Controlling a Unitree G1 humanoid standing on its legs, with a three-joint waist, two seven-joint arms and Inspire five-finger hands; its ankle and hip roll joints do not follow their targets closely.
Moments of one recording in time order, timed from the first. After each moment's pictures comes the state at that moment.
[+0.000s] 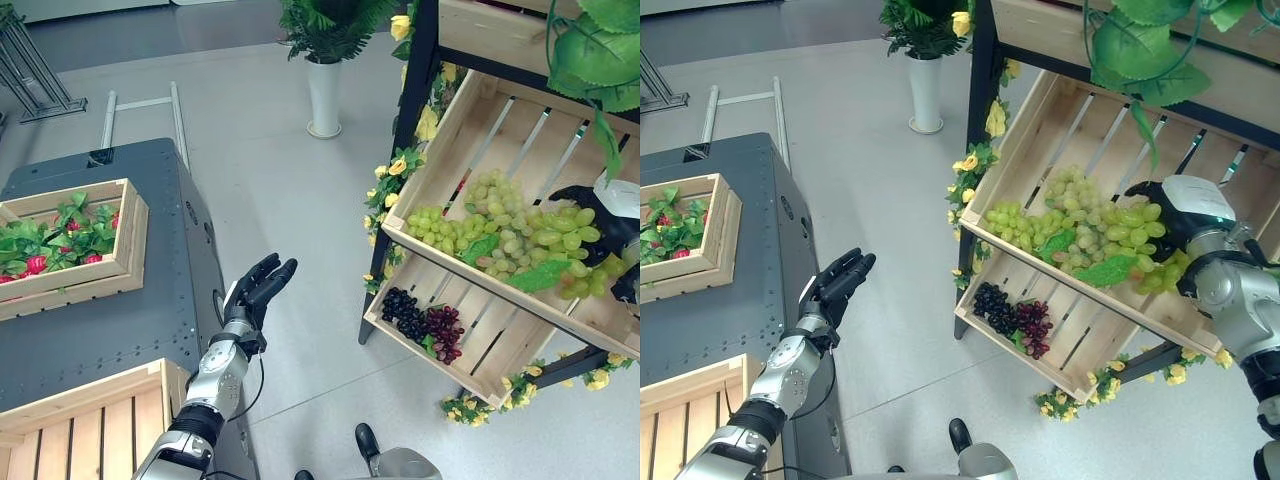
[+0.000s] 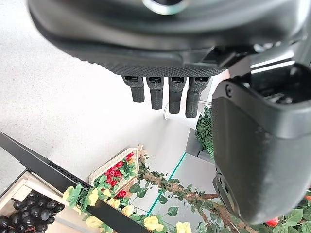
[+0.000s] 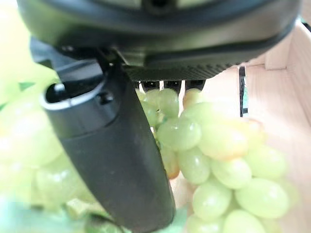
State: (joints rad) left arm -0.27 0.36 -0.19 0.65 -0.72 -0.20 -0.02; right arm -0.40 -1.16 0.26 0.42 -0.31 -0.01 -0.07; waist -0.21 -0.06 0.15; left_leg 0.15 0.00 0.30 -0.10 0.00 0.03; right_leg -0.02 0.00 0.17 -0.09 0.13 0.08
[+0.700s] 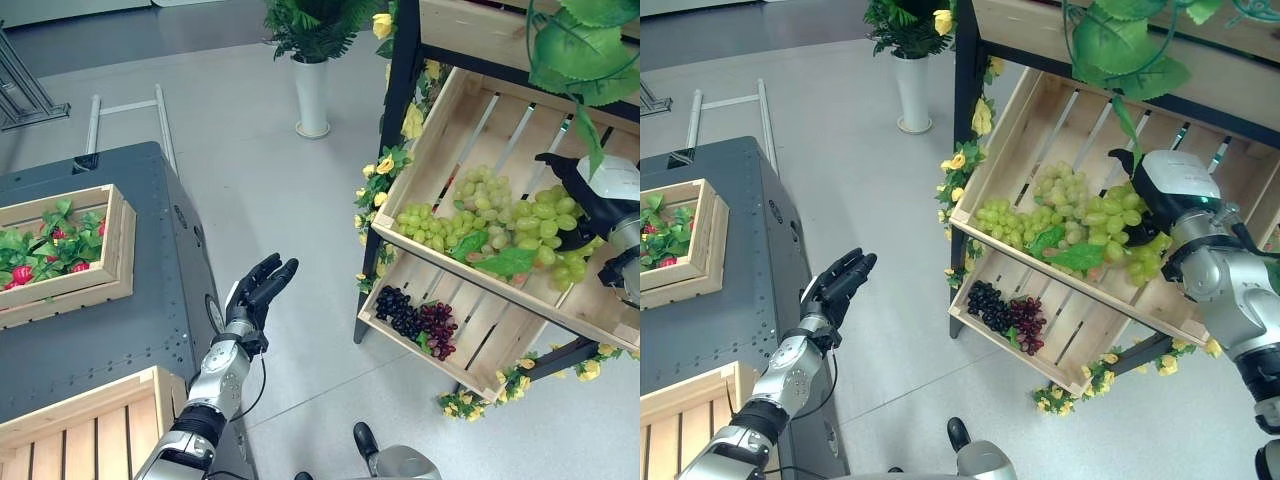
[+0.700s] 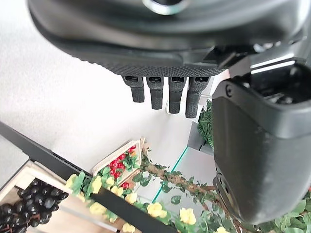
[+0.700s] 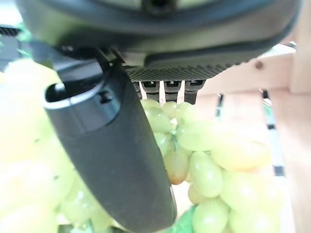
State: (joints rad) left arm -0.27 0.34 -0.19 0.65 -0.72 -0.20 -0.02; right arm -0.40 -1.17 0.21 0.18 -0.35 0.03 -0.07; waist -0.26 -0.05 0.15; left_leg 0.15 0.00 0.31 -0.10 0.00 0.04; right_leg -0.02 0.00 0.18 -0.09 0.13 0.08
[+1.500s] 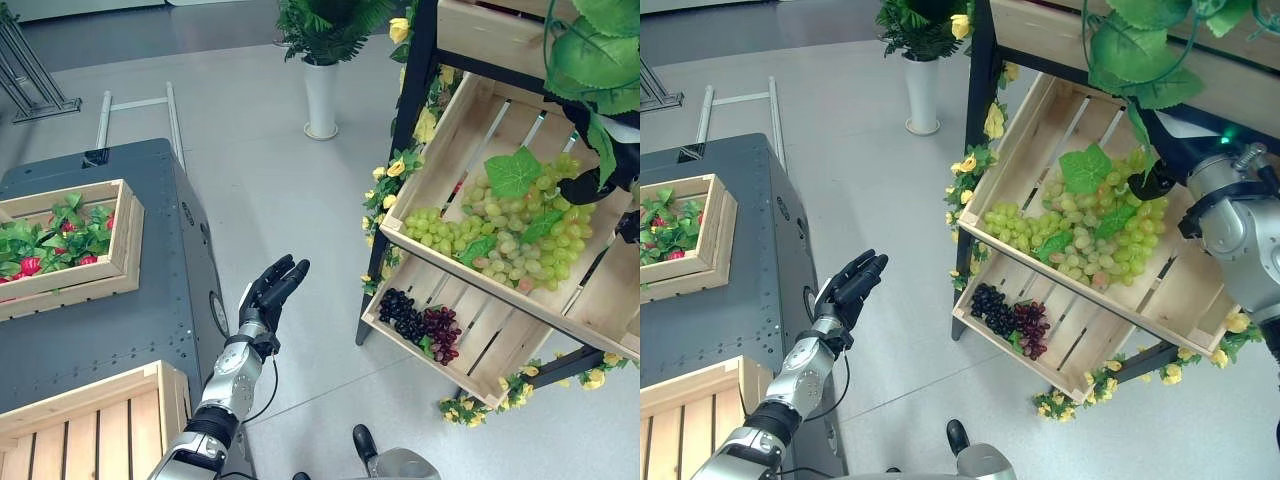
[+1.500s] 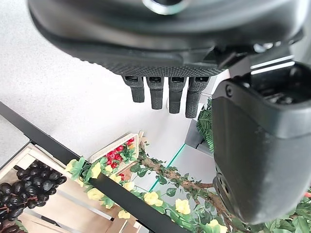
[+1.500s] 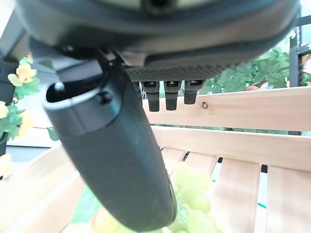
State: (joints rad) left arm -0.27 0.29 -0.19 0.65 -0.72 -0.20 -0.04; right arm -0.60 -1.27 0.30 0.20 -0.34 0.03 -0.02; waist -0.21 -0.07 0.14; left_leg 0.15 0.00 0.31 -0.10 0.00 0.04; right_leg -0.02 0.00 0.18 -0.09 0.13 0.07
